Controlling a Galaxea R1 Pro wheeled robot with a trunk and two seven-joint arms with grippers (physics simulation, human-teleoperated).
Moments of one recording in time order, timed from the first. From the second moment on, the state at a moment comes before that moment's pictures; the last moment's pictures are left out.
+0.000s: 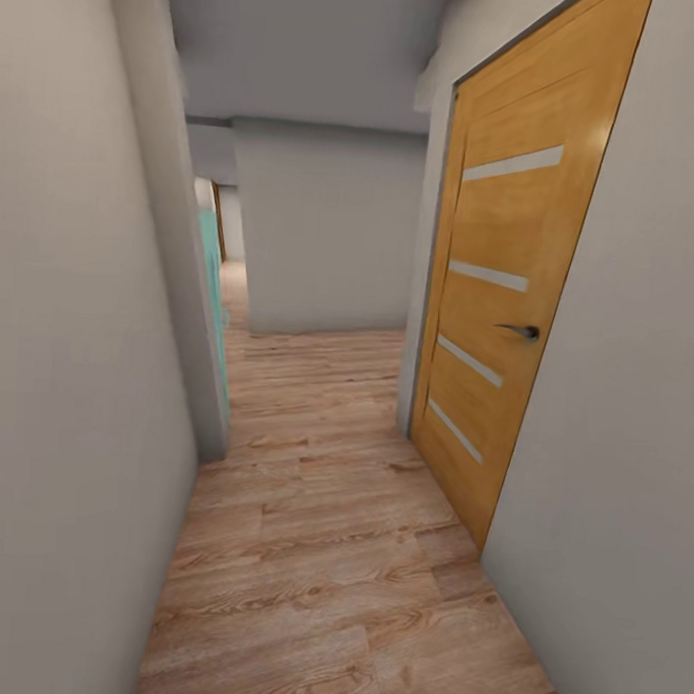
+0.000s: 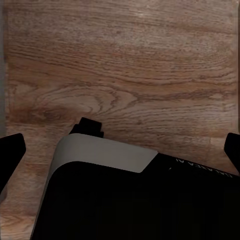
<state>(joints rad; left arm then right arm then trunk) -0.24 -0.01 -0.26 -0.01 0.58 -0.06 0.02 -0.23 0.00 0.21 0.03 -0.12 -0.15 -0.02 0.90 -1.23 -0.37</state>
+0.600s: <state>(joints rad) -0.24 -0.01 -0.26 -0.01 0.58 -0.06 0.02 -0.23 0.00 0.21 0.03 -0.11 -0.15 -0.02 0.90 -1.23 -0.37</state>
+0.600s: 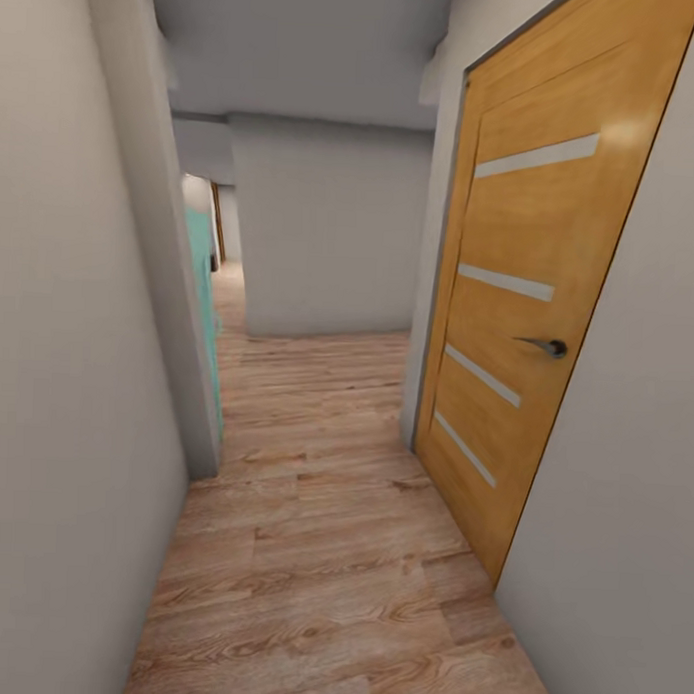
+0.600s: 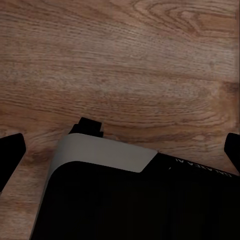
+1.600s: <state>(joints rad) -0.24 -0.01 -0.26 -0.01 0.58 -0.06 0.02 -0.23 0.00 0.21 0.03 -0.11 -0.15 -0.02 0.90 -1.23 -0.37</state>
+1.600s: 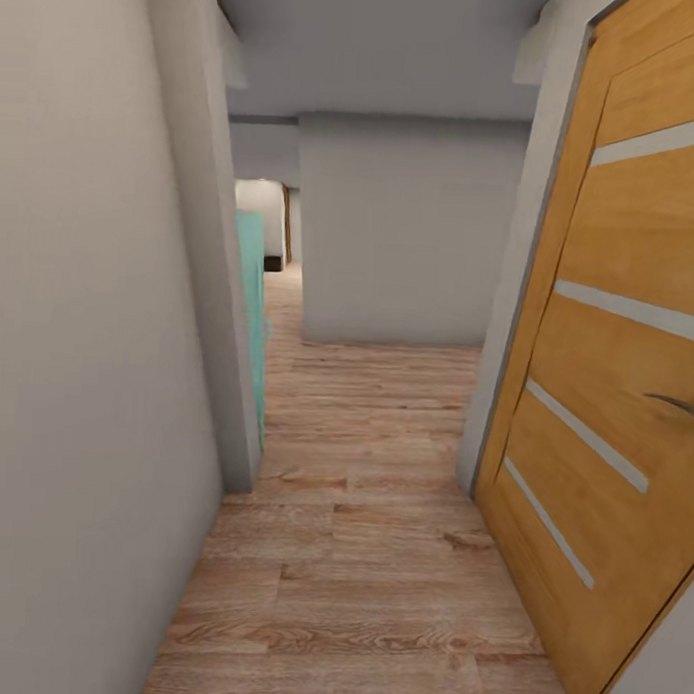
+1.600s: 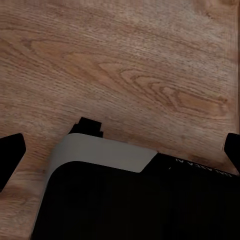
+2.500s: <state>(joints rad) -0.24 -0.01 -0.26 -0.01 0.58 -0.06 0.02 -0.23 -0.01 0.21 0.03 -0.11 -0.15 -0.02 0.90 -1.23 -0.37</state>
